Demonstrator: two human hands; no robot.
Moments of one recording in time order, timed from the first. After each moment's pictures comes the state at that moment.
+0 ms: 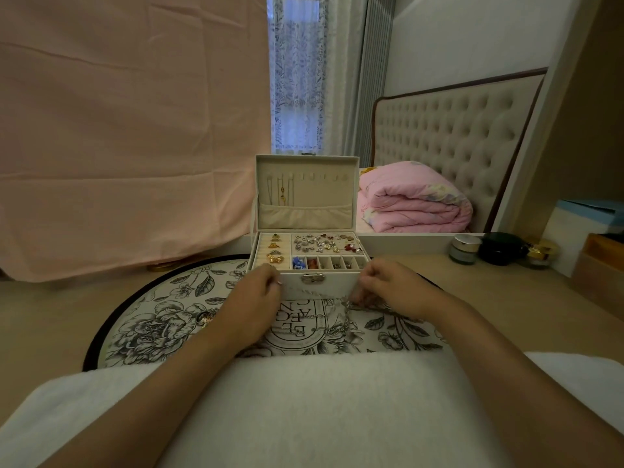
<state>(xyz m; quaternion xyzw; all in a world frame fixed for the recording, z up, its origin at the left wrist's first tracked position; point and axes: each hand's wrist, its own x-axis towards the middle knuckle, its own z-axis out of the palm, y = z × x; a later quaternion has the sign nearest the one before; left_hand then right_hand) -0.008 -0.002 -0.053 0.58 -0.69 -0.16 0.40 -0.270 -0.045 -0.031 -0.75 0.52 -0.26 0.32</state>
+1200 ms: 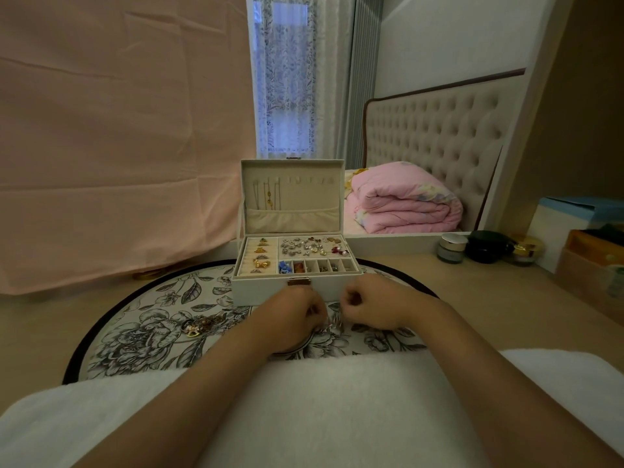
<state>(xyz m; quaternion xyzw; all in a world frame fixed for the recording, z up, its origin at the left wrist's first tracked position) -0.067 -0.020 -0.052 0.49 -0.84 -0.09 0.19 -0.266 -0.034 -0.026 -0.84 0.50 -0.11 0.18</state>
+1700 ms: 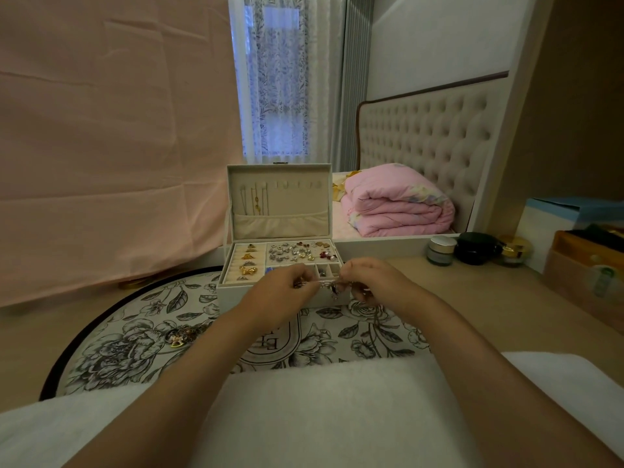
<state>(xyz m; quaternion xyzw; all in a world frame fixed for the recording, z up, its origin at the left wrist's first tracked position) -0.078 -0.026 -0.024 0.53 -0.76 -0.21 0.32 -0.283 -0.035 -0.009 -0.70 0.46 -0.34 0.42</state>
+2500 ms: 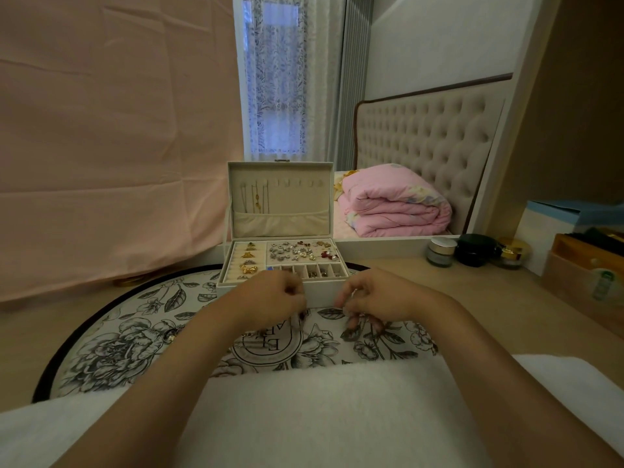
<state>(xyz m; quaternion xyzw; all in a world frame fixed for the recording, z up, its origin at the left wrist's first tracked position) -0.057 -0.019 -0.007 0.55 -0.78 -0.22 0.19 -0.285 -0.038 -0.009 -0.76 0.53 -0.15 0.35</state>
